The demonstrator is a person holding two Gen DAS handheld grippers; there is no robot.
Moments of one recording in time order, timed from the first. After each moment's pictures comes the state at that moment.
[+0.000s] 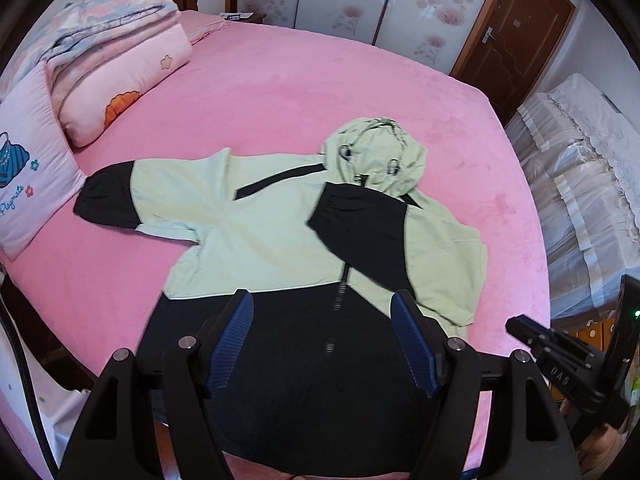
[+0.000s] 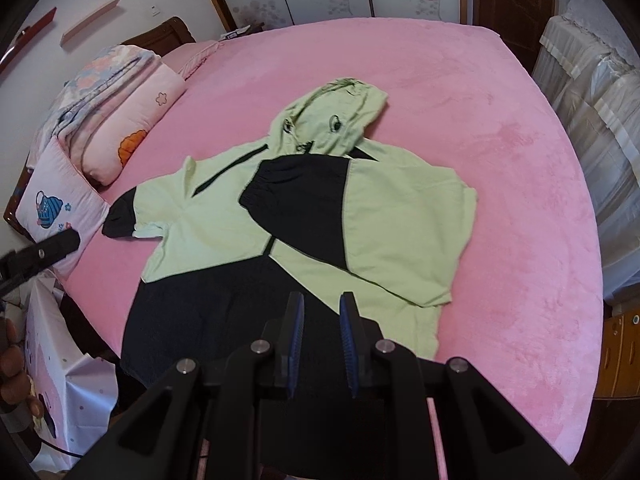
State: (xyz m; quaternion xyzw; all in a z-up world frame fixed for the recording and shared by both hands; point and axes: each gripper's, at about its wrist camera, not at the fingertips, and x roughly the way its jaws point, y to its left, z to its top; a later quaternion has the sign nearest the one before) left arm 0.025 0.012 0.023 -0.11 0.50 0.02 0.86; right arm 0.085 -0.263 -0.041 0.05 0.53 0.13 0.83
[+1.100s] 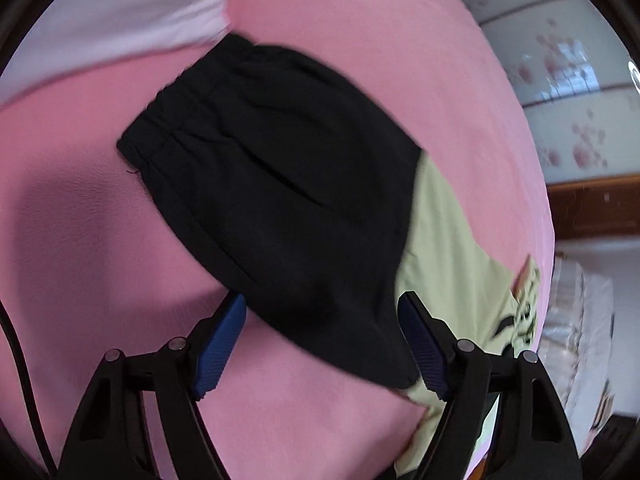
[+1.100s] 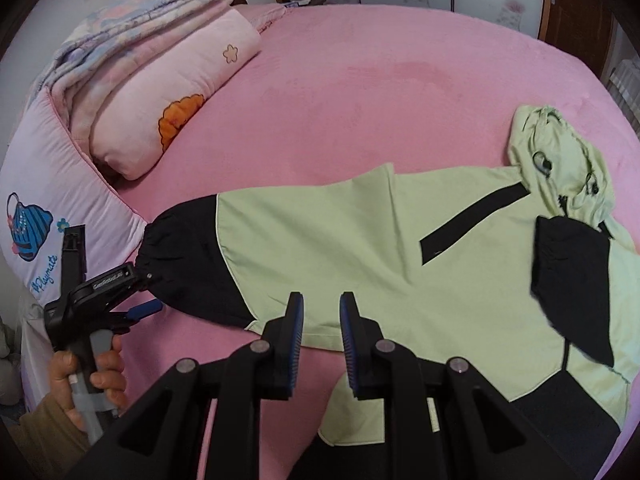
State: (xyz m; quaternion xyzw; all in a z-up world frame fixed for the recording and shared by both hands) left arm 0.166 0.527 -0.281 -0.43 0.55 0.08 0.71; right arm 0.231 0.189 -0.133 0.03 0.56 0.16 0.81
